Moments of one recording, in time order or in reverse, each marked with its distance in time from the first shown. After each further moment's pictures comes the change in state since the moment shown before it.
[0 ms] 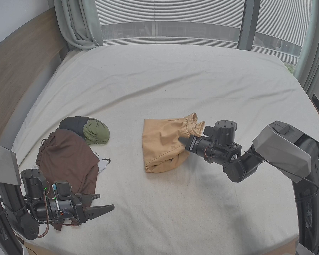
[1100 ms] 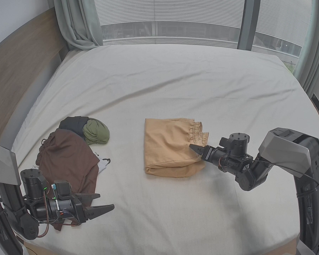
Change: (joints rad) left arm -0.001 -0.005 0.000 -0.001 0.000 0.000; right arm -0.093 0.027 0.196 -0.165 -0.055 -0.038
